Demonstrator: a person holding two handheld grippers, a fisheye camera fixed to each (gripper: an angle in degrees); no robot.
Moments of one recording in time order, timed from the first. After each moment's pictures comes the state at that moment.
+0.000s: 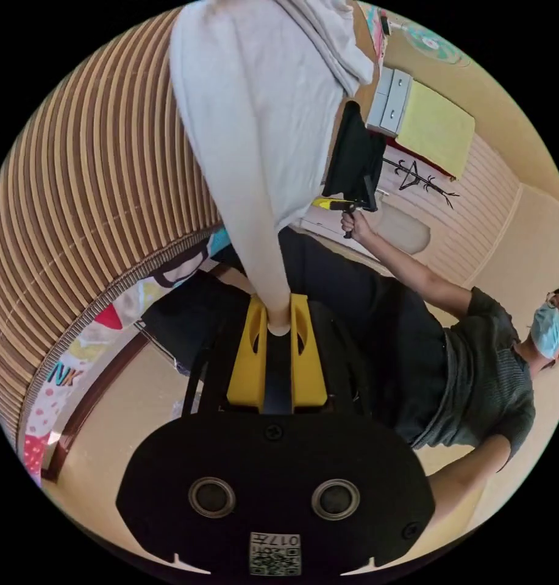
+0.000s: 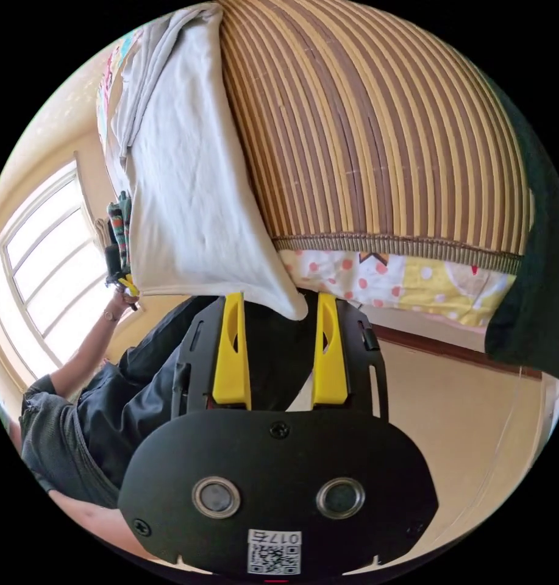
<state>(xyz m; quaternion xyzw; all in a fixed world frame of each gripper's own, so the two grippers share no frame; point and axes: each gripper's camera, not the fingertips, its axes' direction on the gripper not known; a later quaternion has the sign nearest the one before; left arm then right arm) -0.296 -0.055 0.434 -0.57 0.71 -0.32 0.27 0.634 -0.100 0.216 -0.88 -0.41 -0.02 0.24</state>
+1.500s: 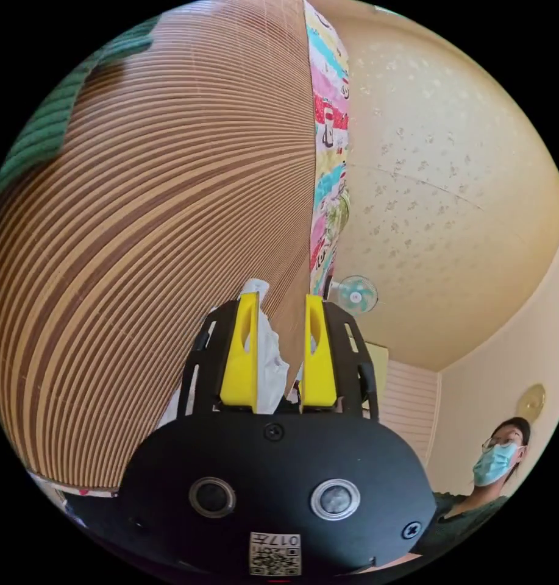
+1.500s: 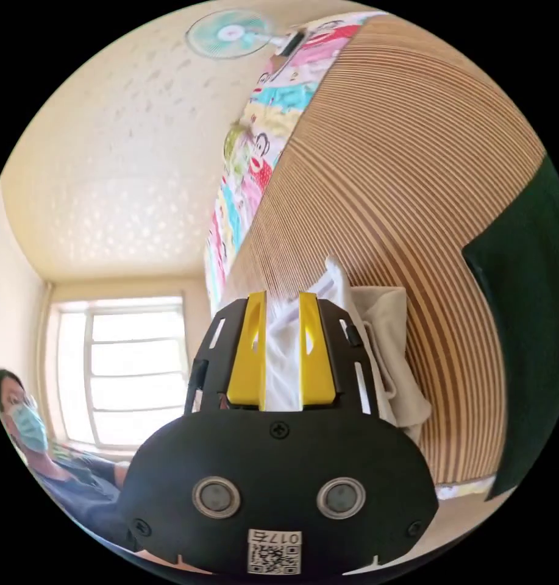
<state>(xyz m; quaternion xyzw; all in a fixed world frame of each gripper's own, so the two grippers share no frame) -0.405 -0.171 0.624 -0.40 0.37 -0.69 0.48 0.334 -0.118 0.416 -0.69 -0.45 0.21 0.53</state>
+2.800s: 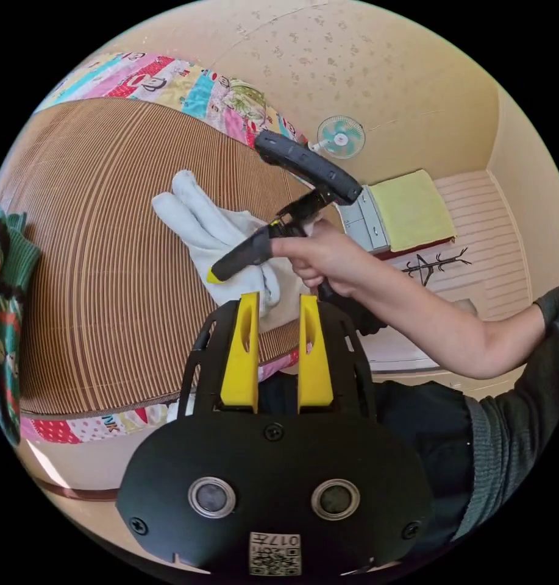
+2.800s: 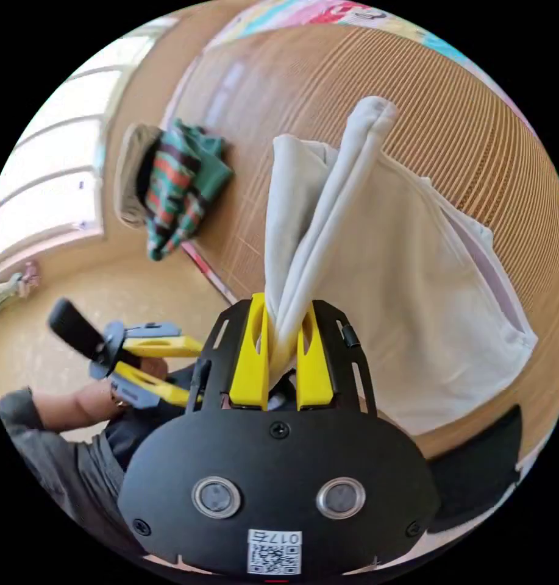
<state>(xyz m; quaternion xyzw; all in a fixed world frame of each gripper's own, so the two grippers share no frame) -0.210 -0.335 0.275 -0.42 0.49 -0.39 0.66 0.117 -0.083 0.206 -0.69 -0.65 -0.13 0.30</state>
